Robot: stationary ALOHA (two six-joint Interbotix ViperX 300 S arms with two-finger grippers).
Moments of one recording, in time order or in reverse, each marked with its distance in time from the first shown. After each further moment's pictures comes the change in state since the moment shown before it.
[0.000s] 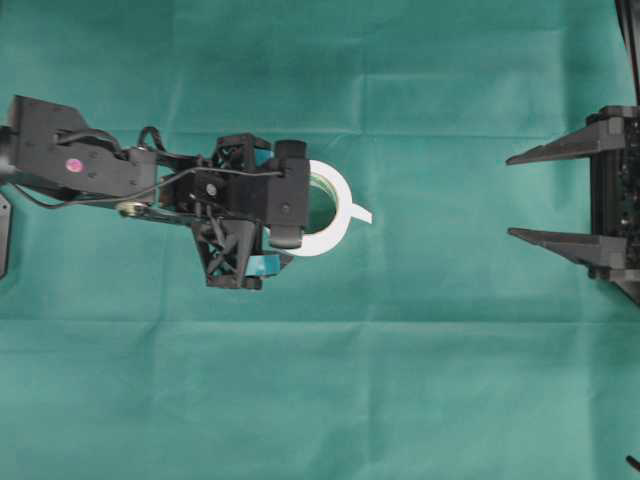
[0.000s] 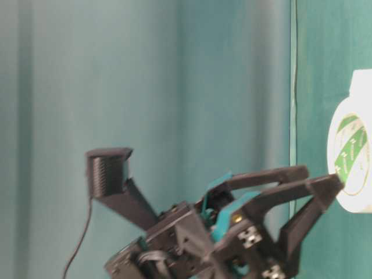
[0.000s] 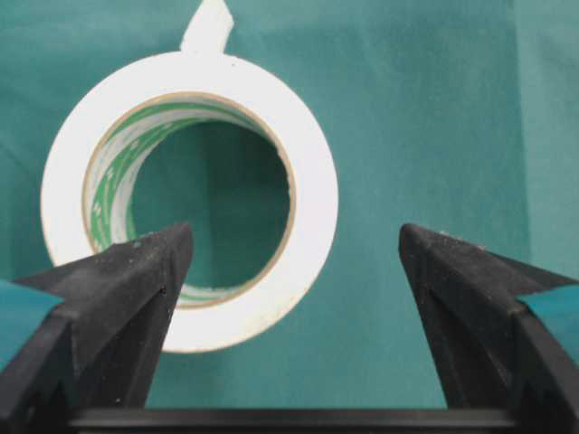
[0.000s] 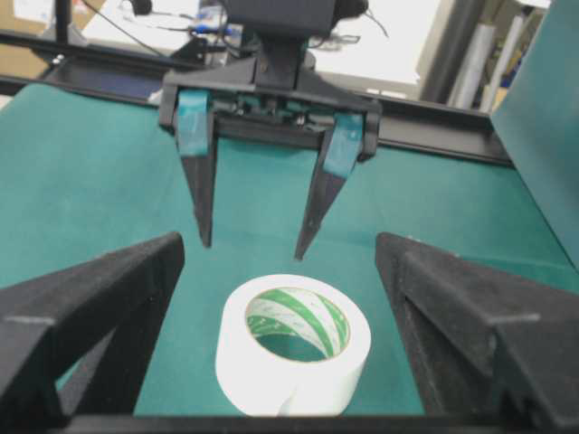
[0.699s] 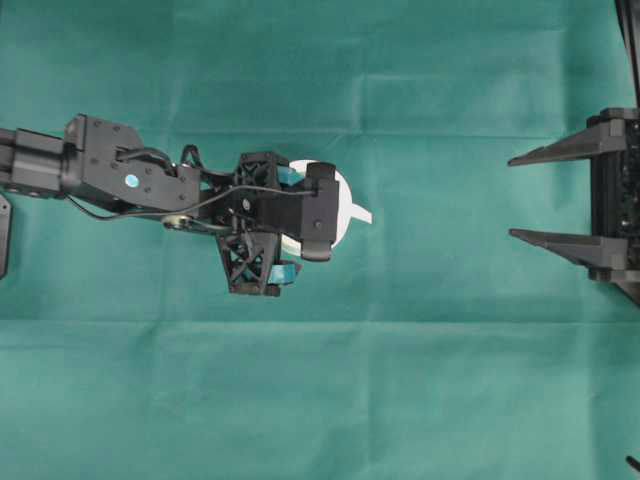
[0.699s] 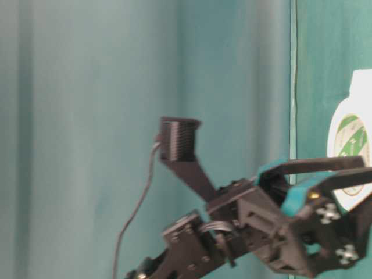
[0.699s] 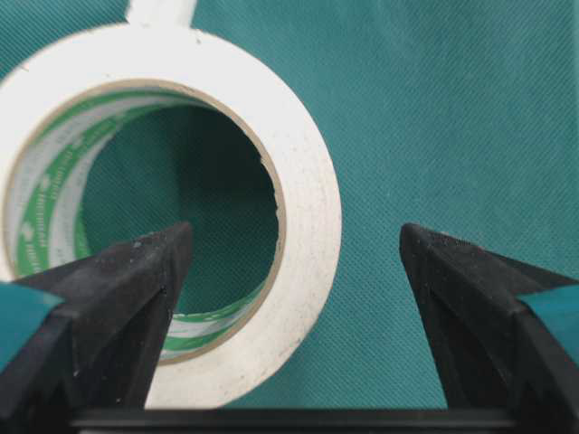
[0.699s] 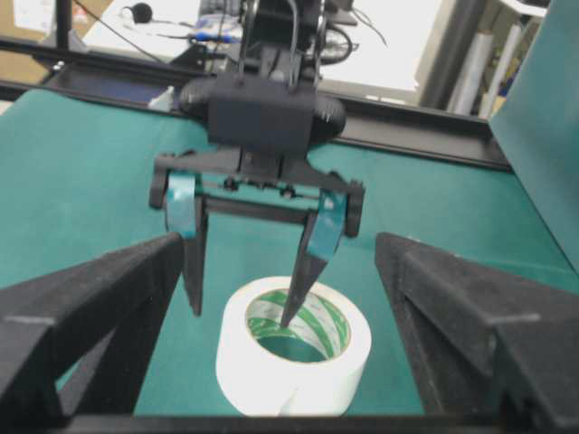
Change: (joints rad) left arm -0.002 0.166 -0.049 0.000 -0.006 0.003; right arm 0.000 0.002 0.017 0.000 -0.029 0.000
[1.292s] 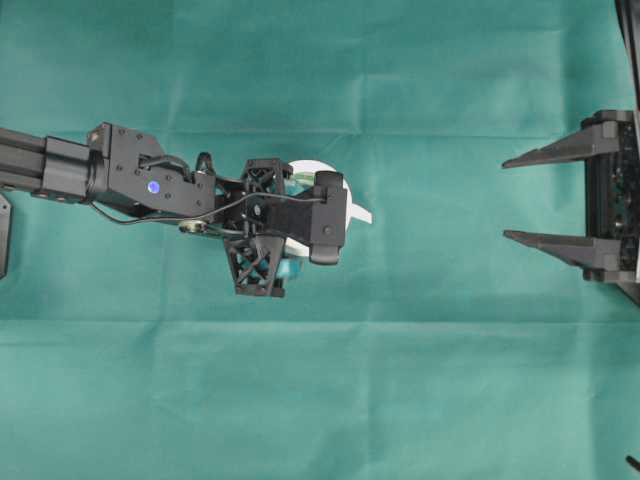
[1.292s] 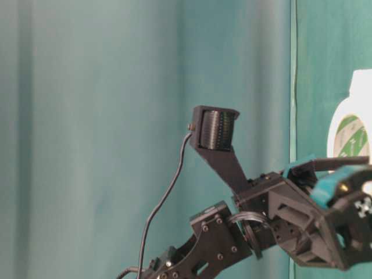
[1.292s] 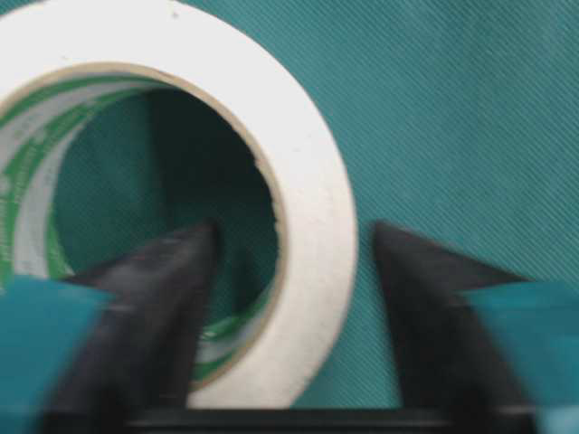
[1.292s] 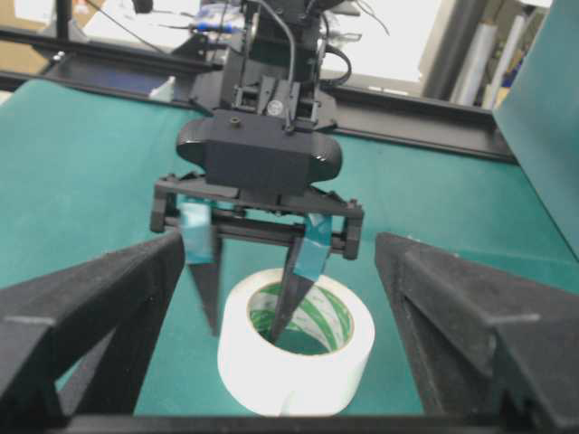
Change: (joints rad) left arm 0.006 0.052 -0.015 0.002 -0.002 0.003; right arm 0.000 0.035 0.000 0.000 -0.021 0.002
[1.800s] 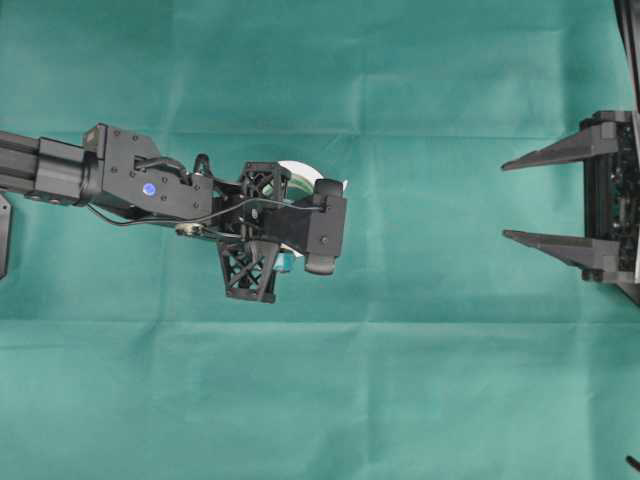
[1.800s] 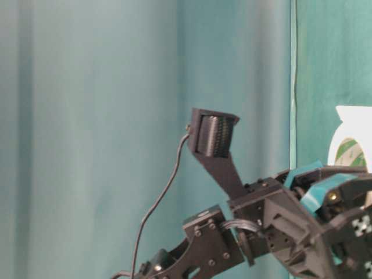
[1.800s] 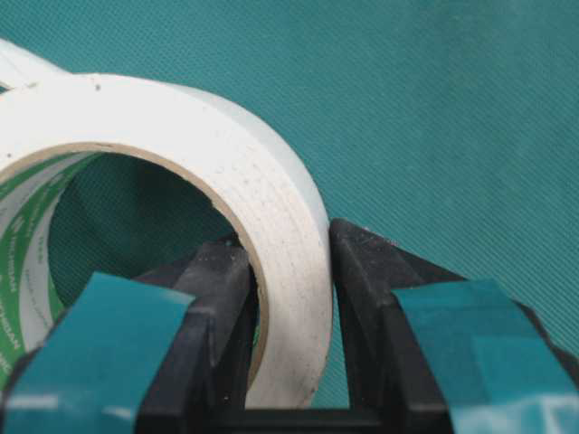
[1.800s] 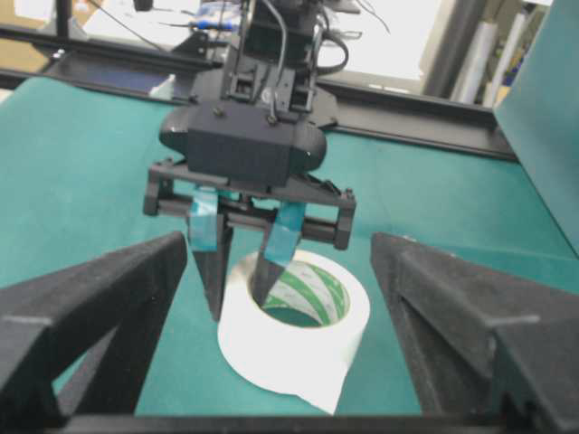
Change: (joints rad) left arm -0.015 -0.035 0.000 -0.002 0.064 0.049; right arm 0.000 0.009 0.000 0.000 -0.002 0.000
